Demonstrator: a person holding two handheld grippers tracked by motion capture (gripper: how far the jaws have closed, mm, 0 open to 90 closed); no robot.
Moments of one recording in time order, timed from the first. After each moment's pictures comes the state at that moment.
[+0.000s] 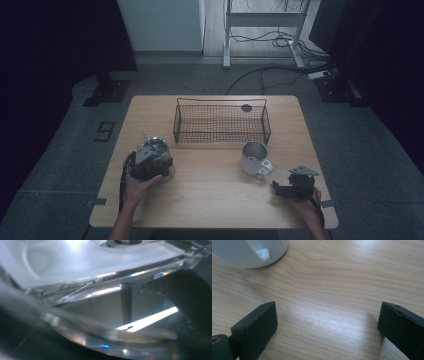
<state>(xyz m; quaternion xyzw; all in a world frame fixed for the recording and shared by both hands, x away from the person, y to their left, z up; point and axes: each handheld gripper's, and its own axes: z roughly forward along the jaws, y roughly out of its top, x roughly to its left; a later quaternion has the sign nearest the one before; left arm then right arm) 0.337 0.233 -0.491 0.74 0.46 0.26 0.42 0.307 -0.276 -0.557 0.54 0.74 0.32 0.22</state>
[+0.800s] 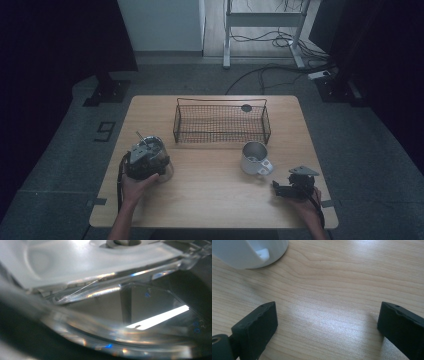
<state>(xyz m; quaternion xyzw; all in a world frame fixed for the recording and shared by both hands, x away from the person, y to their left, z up) 0.336 0.242 -0.487 0.72 0.48 0.26 0.44 0.307 -0.276 -0.557 0.54 0.74 0.32 0.23</state>
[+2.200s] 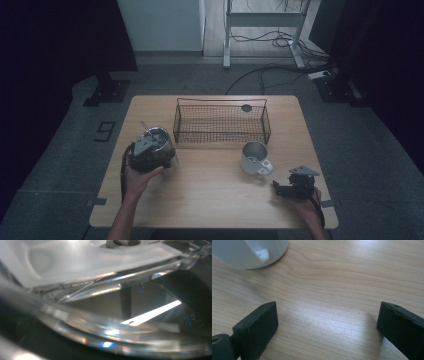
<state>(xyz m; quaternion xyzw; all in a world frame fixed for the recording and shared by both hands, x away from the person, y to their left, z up) 0.341 0.219 -0.447 0.73 0.45 0.27 0.45 0.307 -0.277 -0.556 0.54 0.74 0.32 0.23</state>
